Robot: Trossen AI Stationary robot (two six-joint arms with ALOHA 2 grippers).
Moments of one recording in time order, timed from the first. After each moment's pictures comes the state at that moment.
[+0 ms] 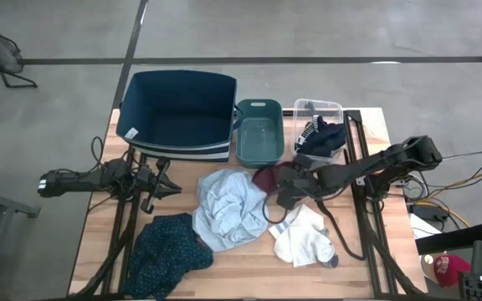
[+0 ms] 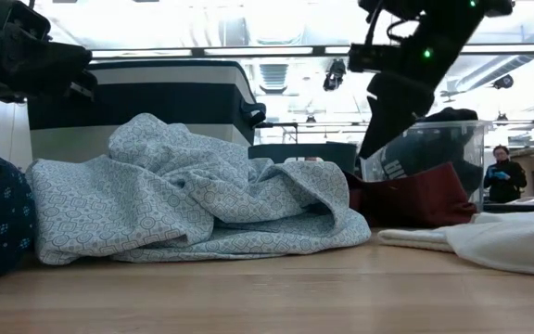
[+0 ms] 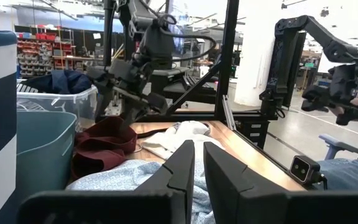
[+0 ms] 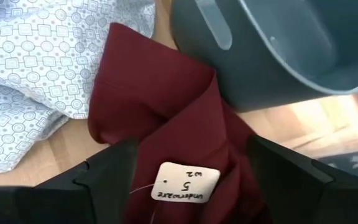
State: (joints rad) left arm 0.00 0.02 0.01 0.07 0.23 -0.09; right arm 0.18 1.49 0.90 -0.53 0.55 0.47
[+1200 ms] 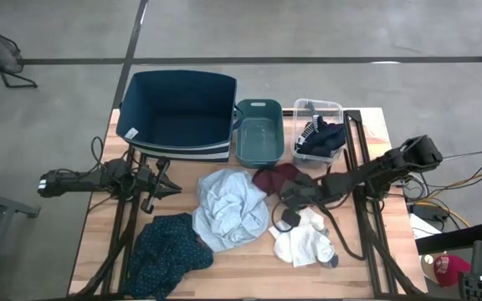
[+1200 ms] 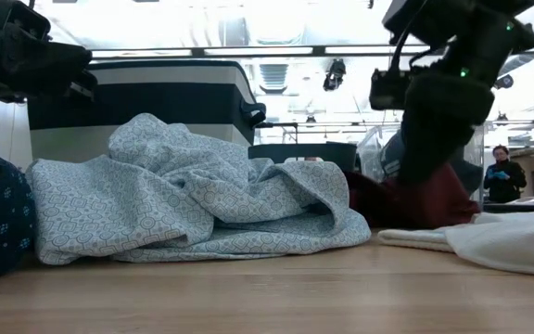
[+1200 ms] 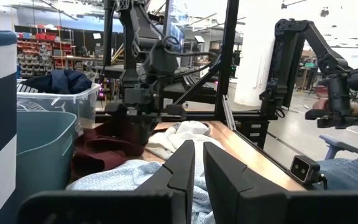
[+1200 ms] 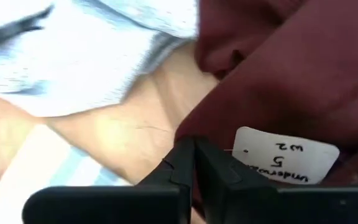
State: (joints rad) left arm 0.00 0.02 0.01 0.07 0.23 -0.09; right arm 0.24 1.49 0.72 -0.29 0.22 0.61
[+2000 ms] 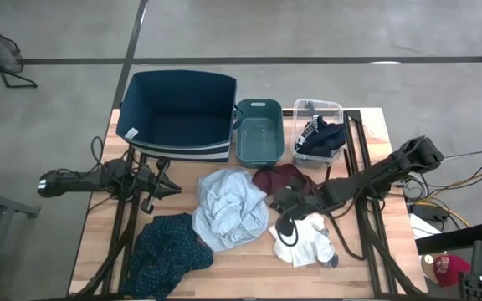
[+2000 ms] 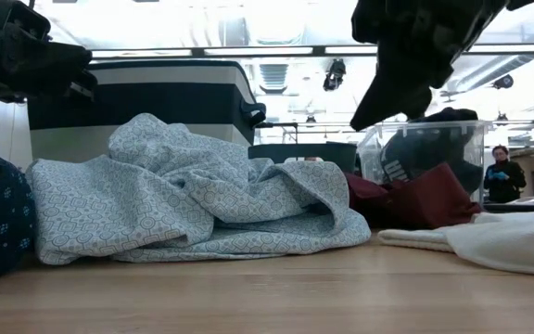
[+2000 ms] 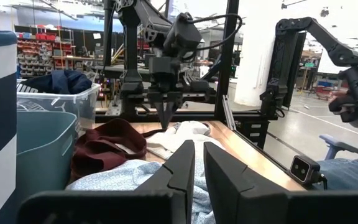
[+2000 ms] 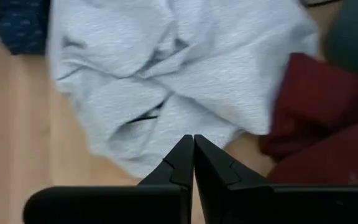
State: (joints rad) left arm 0.00 0.02 0.01 0.07 0.23 -0.09; right arm 0.35 1.49 0.86 -0.23 0.35 0.58
